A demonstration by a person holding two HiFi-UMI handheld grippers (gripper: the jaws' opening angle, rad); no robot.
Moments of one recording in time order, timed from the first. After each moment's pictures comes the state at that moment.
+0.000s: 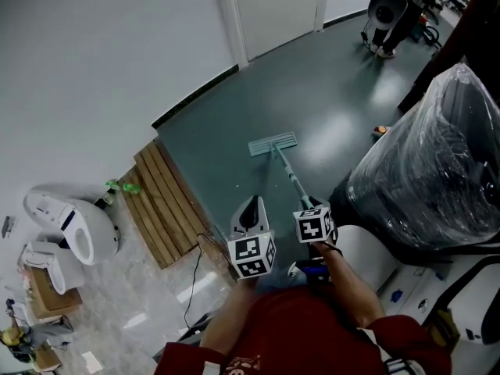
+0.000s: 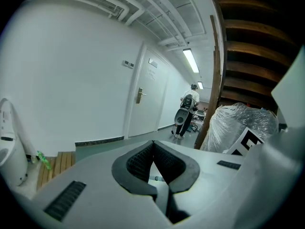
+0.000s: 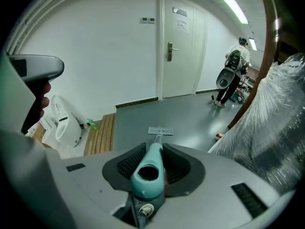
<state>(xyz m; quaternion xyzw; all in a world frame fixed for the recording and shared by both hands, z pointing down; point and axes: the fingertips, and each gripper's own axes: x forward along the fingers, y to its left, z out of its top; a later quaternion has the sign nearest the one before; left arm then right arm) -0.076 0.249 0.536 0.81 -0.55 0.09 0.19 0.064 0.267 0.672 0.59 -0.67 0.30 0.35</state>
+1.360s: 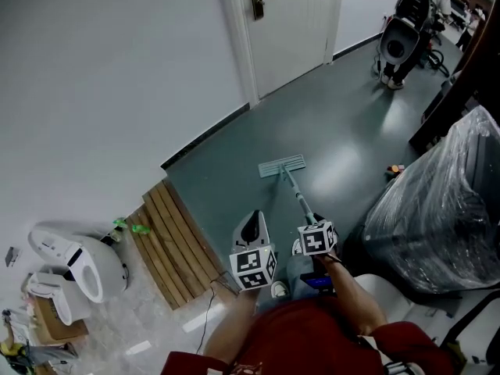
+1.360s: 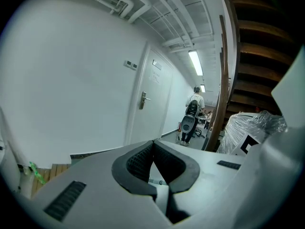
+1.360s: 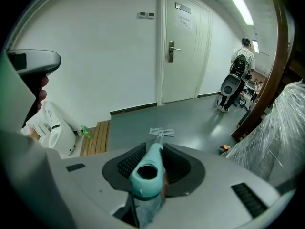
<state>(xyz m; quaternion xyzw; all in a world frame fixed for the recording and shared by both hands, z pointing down) -0.125 0.032 0.520 0.81 -0.55 0.08 0.17 0.029 0.054 0.669 0.59 -0.66 0.30 0.35</state>
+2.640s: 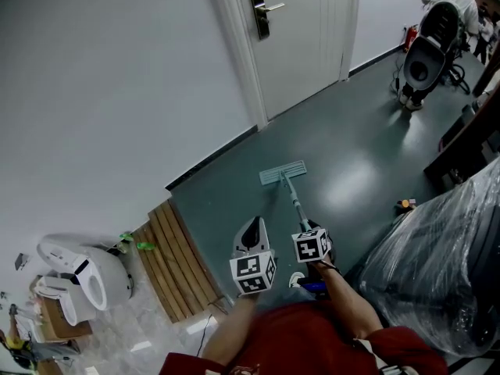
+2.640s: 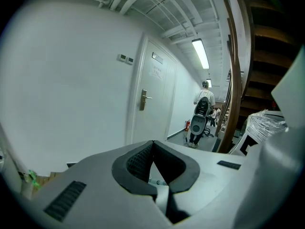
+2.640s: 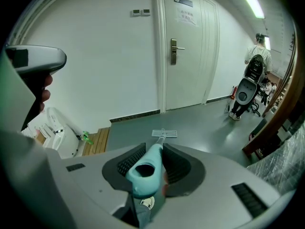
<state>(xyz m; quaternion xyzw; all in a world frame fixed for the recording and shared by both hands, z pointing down) -0.014 -0.177 0.511 0.79 -0.58 0.10 0.16 0.114 -0.168 0.666 0.55 -0.70 0.30 0.33</state>
